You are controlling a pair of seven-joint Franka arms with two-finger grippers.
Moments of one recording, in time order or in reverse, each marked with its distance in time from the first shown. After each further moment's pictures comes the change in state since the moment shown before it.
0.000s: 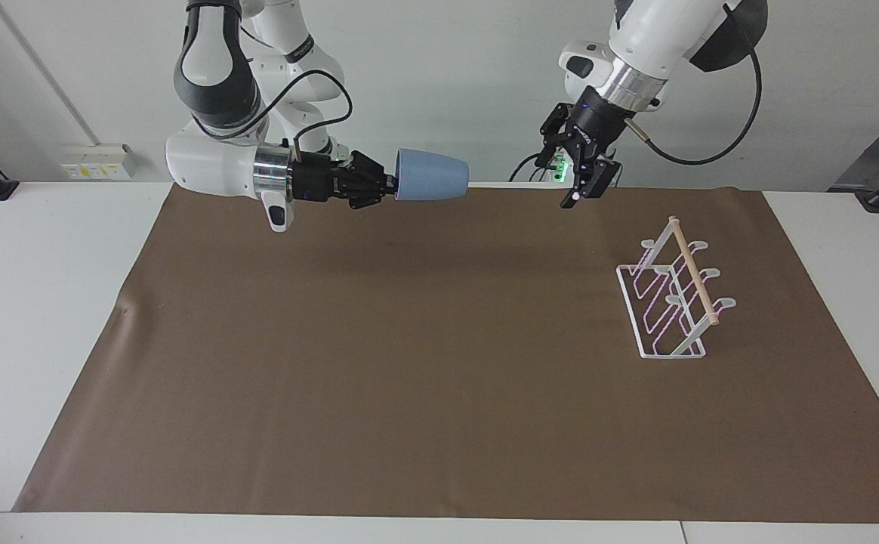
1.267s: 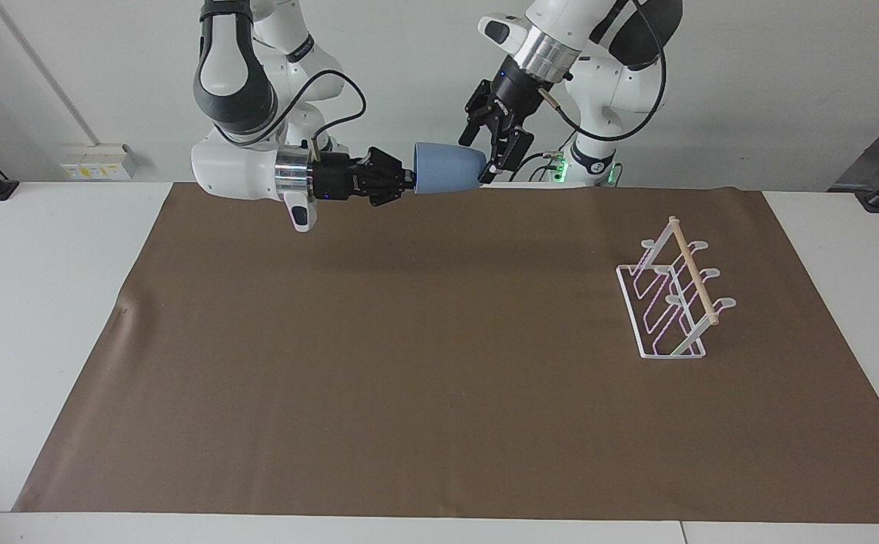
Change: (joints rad) left arm -0.082 0.001 -0.124 -0.032 -0.031 0.219 -0.178; right arm 0.058 -0.002 -0.001 -0.036 0.091 0.015 -0.053
